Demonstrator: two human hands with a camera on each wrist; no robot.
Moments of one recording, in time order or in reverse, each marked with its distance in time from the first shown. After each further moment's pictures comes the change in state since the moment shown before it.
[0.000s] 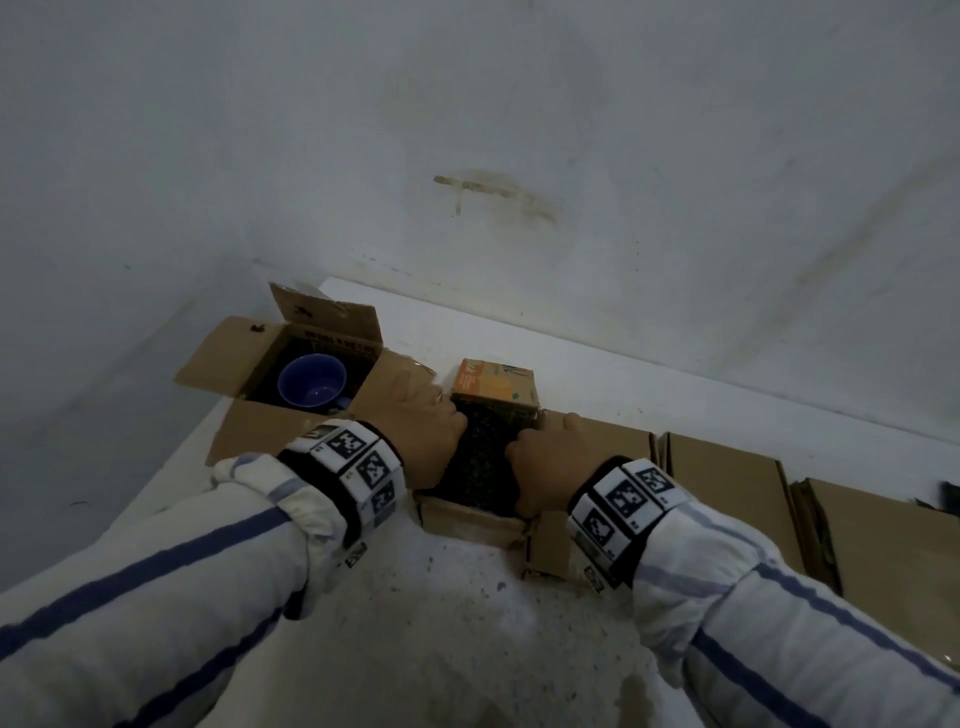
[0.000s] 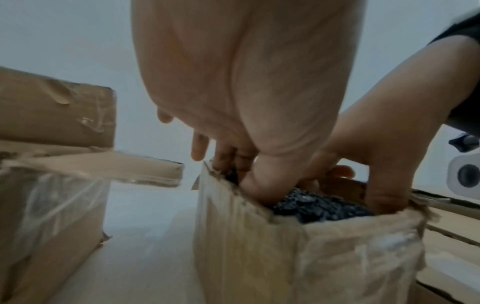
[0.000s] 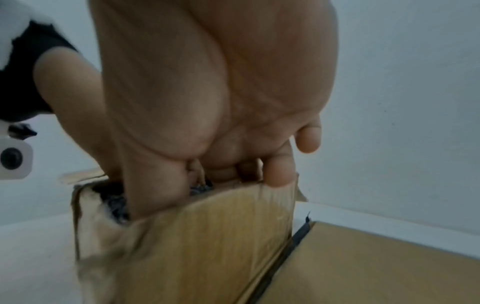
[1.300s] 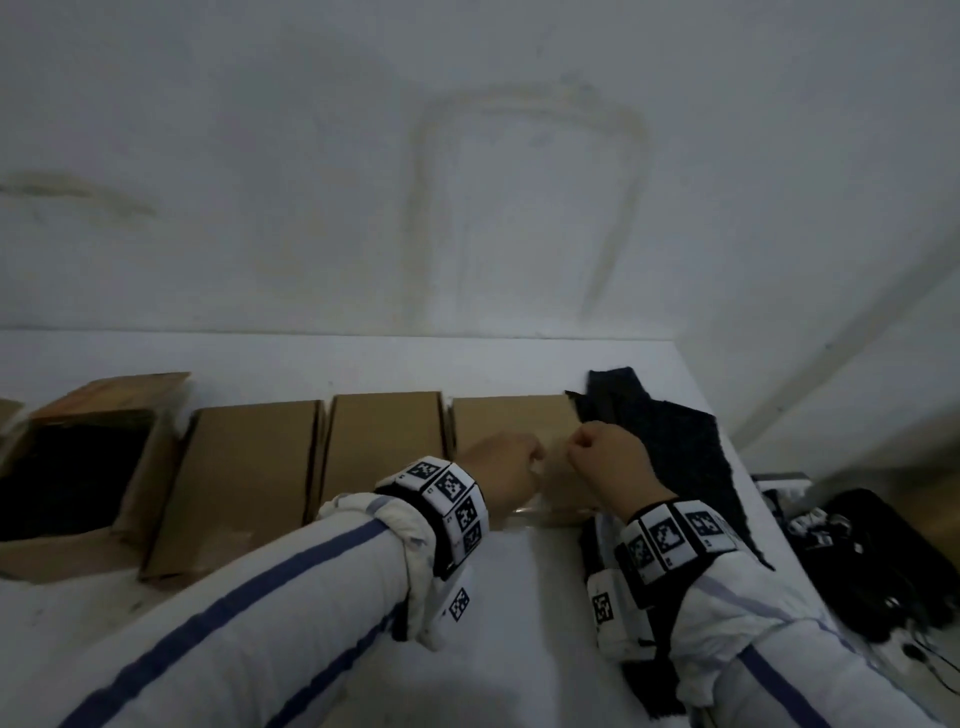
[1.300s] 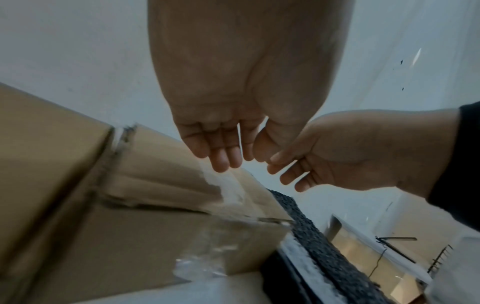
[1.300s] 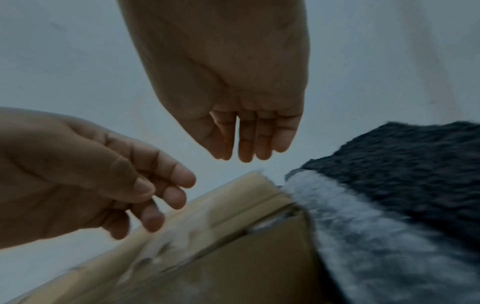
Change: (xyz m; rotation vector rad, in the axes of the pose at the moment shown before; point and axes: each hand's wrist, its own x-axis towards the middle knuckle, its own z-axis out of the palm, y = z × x) left_hand 0.138 0.415 -0.132 -0.829 -0.011 0.281; right_hand -0.253 0.268 0.250 1.005 0.424 0.821
